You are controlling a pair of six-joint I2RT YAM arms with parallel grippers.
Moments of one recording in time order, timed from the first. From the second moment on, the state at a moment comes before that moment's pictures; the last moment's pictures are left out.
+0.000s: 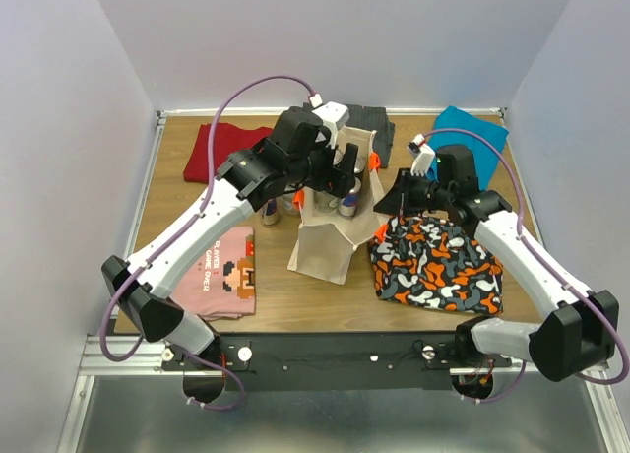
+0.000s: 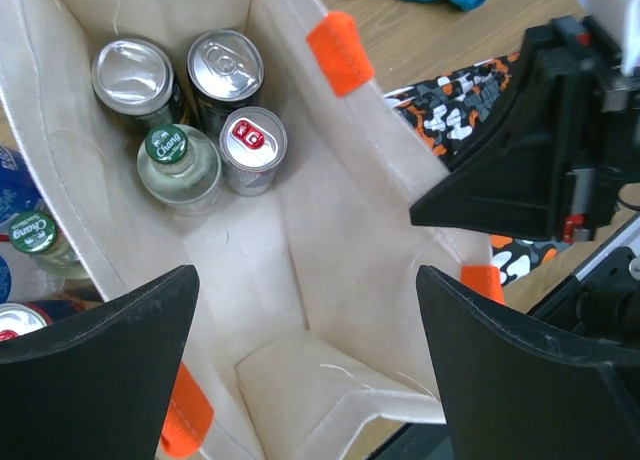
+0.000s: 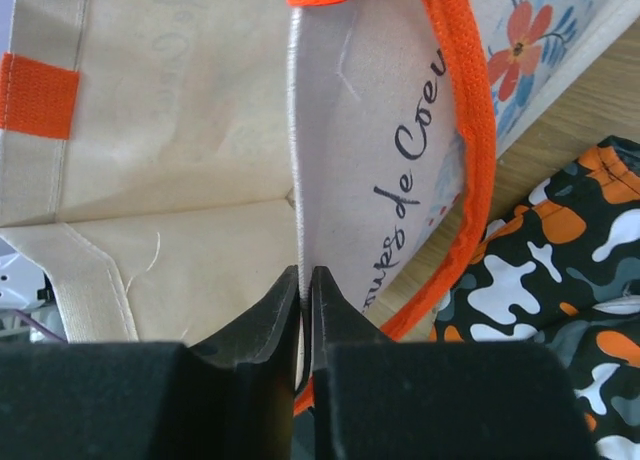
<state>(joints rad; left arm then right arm) -0.76 1.49 1.69 -0.75 0.03 -0.27 0.35 1.24 1.01 -0.41 -0.55 0.39</state>
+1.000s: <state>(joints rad) -0.76 1.79 1.74 -0.73 -0.21 -0.37 0.35 1.20 1.01 -0.45 -0.46 0.35</state>
